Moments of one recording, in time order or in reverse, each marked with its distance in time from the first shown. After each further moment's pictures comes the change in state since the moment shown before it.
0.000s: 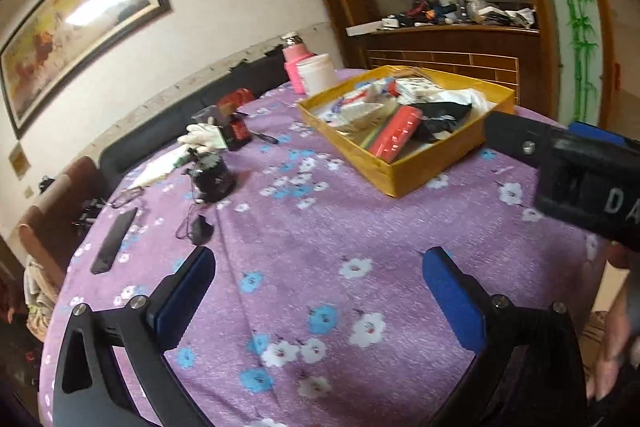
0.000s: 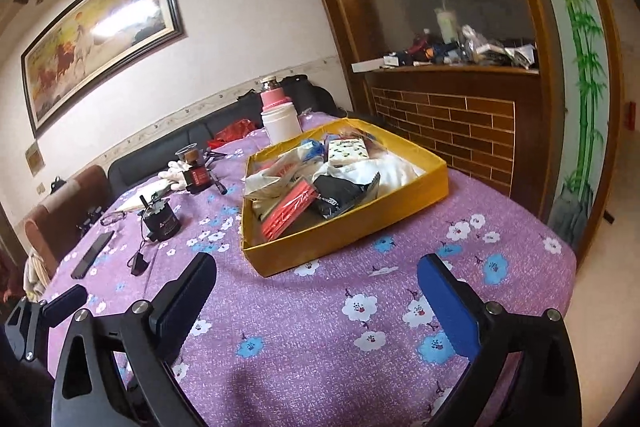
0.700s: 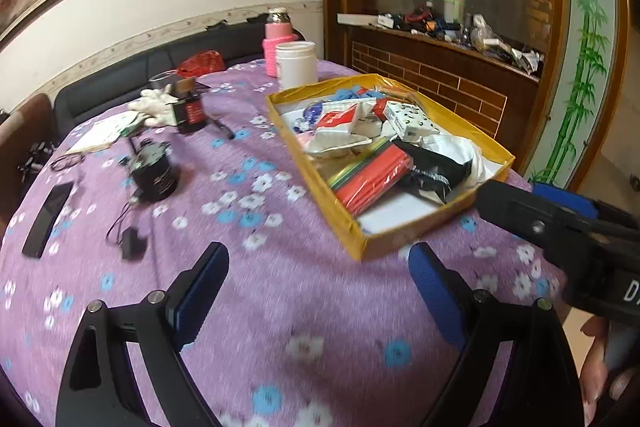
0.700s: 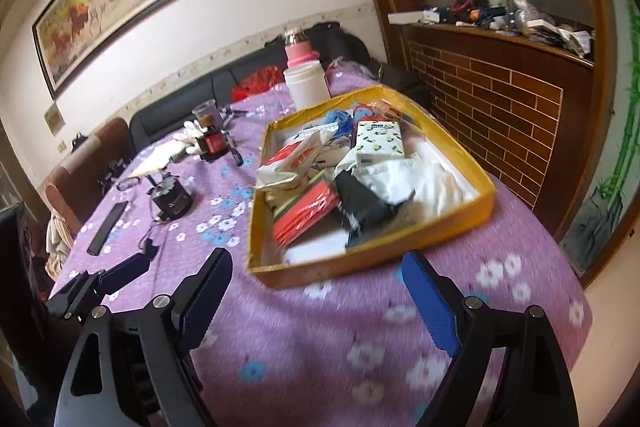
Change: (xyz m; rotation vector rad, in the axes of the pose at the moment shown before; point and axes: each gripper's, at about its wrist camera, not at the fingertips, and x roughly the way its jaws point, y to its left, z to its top) left arm 0.049 0.017 0.050 -0.210 0.077 -0.208; right arm 0.047 -0.006 0.053 -0.050 0.220 0.119
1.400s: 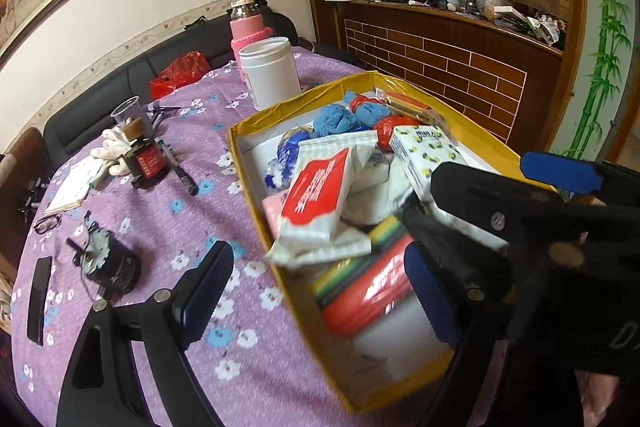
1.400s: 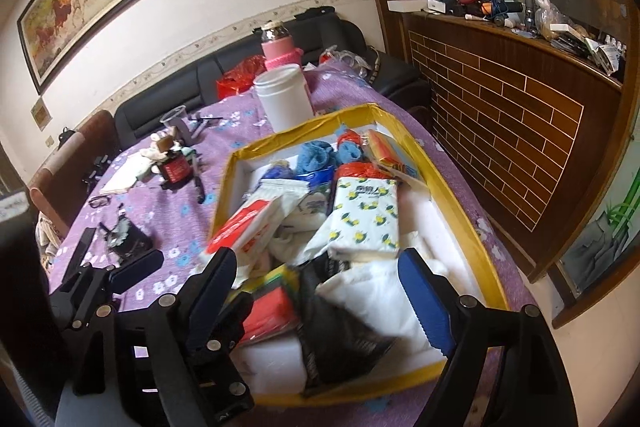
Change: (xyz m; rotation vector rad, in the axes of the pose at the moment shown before) left arm 0.105 -0.030 0.090 0.119 0.106 0.047; right arm 0.095 -0.026 0.097 -0.017 0.085 -0.016
